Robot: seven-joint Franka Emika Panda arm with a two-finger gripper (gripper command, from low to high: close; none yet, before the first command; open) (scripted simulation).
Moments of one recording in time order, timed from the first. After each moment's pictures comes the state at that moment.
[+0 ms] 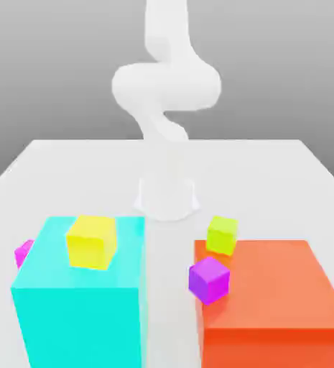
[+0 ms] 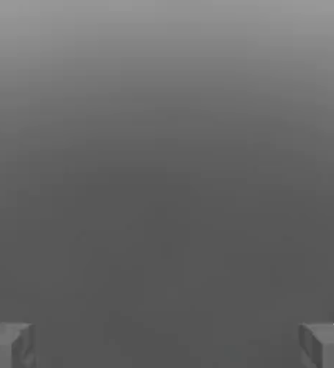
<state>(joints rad) -0.08 -0.72 0.00 -2.34 -0.01 2.35 0.91</state>
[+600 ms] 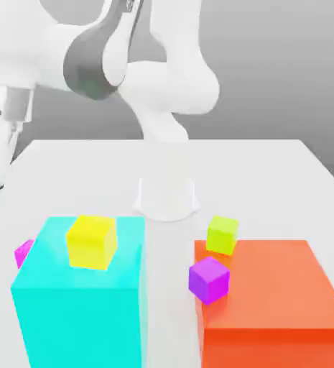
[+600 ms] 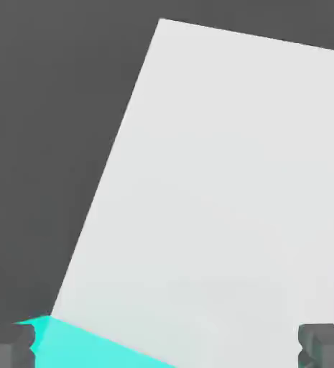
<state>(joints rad) -0.58 -0.16 -0.09 -2.67 -0.07 2.71 1.65</state>
